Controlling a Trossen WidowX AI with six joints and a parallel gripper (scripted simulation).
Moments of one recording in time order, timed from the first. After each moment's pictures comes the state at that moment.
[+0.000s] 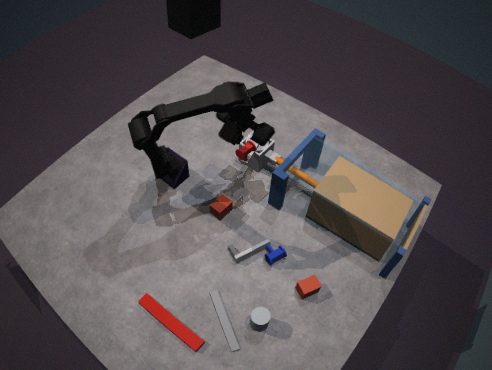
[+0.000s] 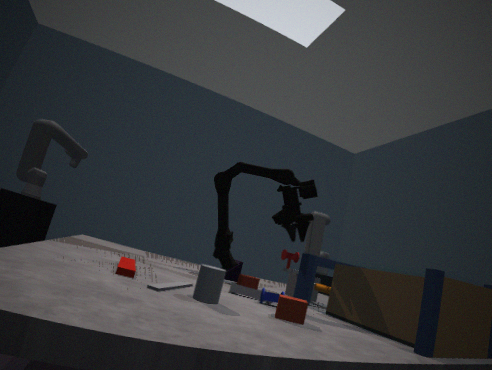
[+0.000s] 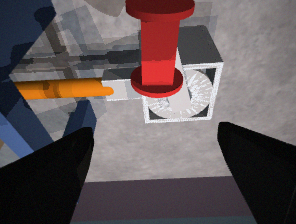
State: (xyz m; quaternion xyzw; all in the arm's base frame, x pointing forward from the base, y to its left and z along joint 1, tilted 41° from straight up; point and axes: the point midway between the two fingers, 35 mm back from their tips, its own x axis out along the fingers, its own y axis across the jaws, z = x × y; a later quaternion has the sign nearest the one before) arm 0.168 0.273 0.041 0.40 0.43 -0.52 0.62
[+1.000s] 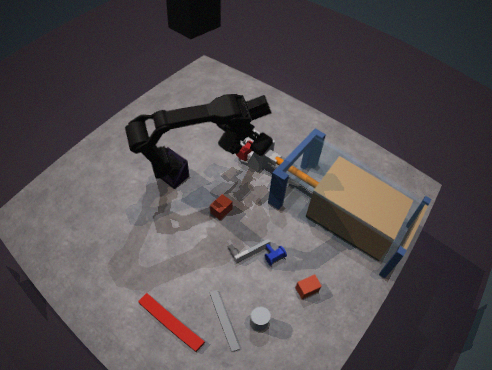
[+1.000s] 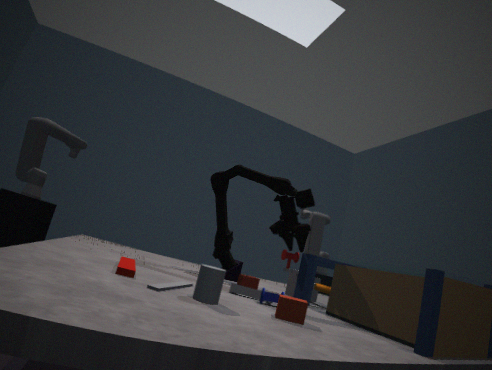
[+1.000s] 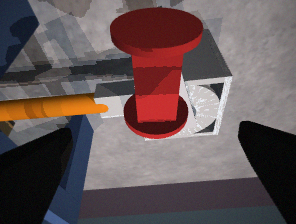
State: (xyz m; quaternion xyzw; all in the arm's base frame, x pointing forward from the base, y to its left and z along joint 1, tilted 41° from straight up) arm 0.170 0.249 0.012 0.42 0.43 -0.52 0.60
